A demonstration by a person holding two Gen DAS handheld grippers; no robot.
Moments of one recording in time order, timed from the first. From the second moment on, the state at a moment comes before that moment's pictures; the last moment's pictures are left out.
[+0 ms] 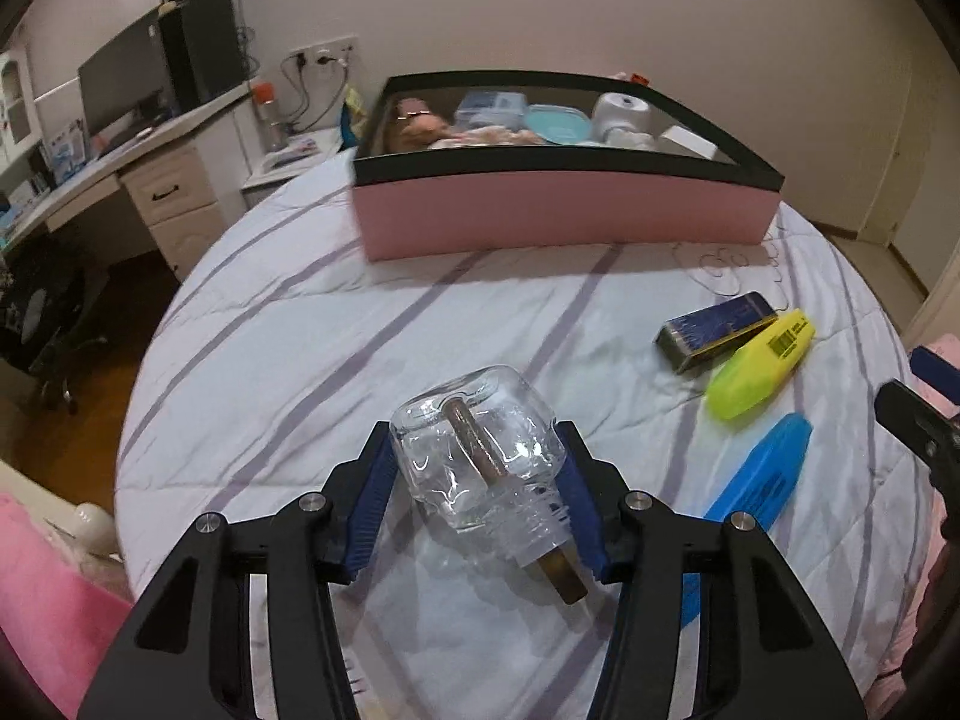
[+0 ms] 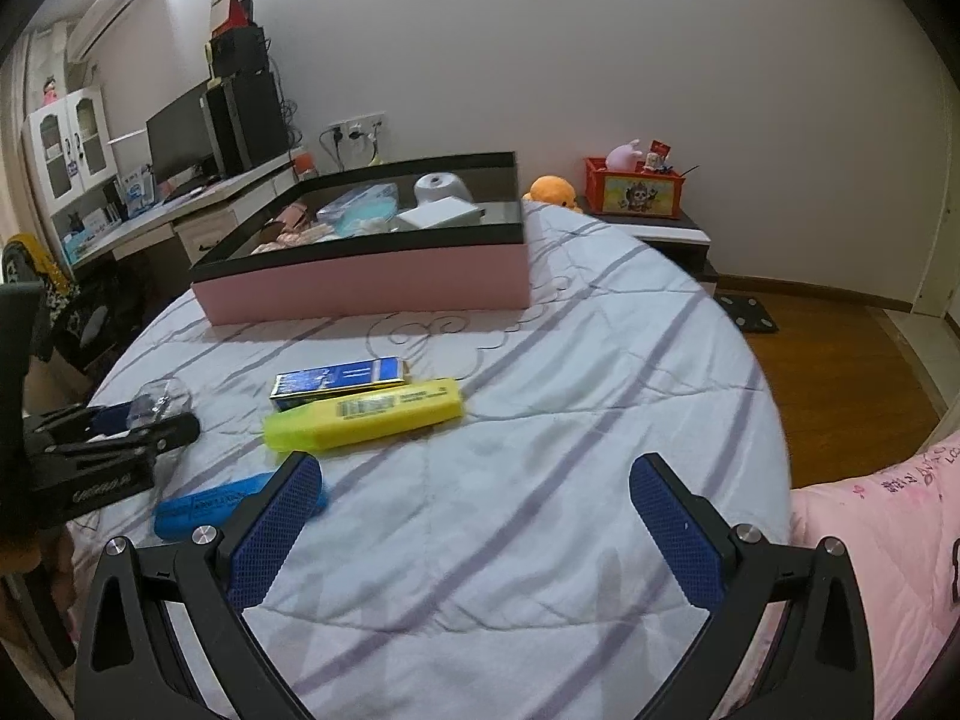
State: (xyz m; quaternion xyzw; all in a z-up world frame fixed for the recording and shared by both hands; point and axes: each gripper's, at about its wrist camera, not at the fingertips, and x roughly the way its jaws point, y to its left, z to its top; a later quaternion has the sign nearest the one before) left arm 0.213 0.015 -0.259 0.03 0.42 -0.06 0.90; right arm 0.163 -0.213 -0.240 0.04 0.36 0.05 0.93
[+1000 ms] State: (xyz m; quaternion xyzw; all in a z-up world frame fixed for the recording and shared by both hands) left arm 0.223 0.023 -0.264 0.03 0.42 -0.08 0.90; right arm 0.252 -0.133 -0.269 -0.04 0.45 0.12 0.88
